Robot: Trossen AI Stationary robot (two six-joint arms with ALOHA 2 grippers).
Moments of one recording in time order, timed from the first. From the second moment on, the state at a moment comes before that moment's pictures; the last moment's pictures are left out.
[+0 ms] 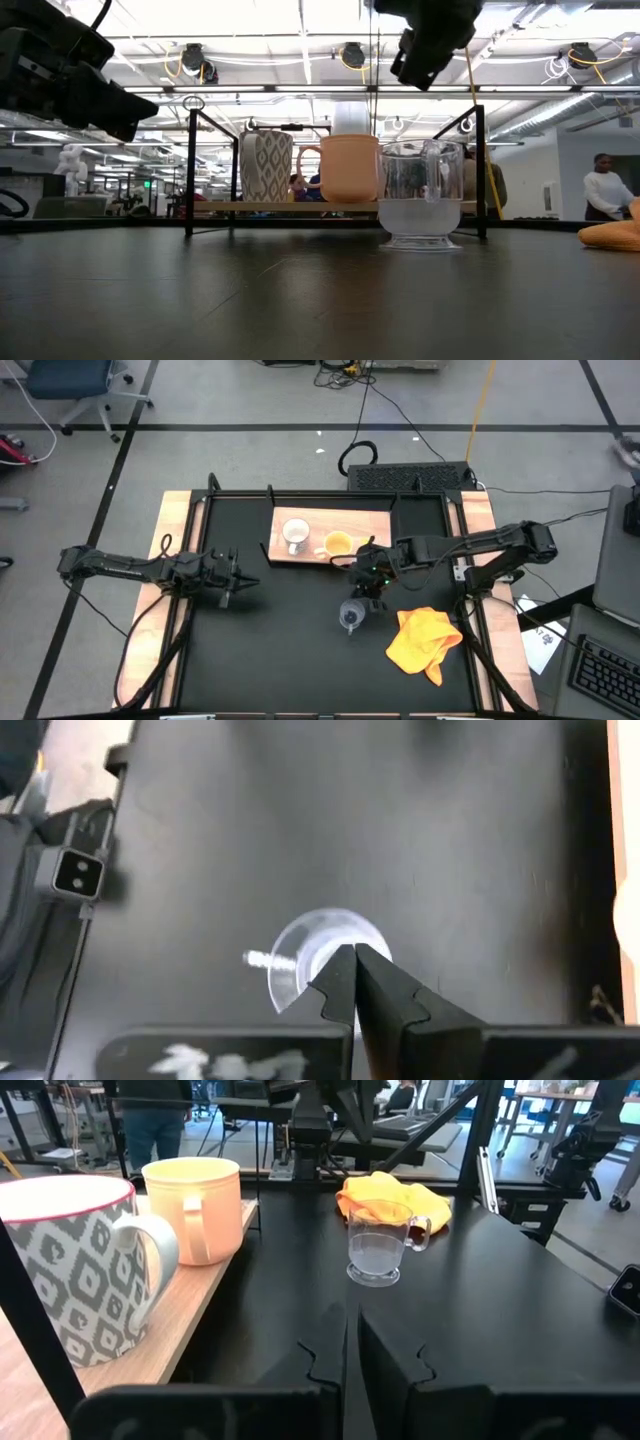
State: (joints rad) left arm -0.06 0.36 0.01 0.21 0.02 -0.05; right arm 0.06 1.47 1.16 -0.63 -0.24 0.13
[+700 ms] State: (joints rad) left arm -0.06 0.36 0.01 0.21 0.02 -0.06; right arm 0.06 1.47 1.17 -0.68 -0.20 0.16
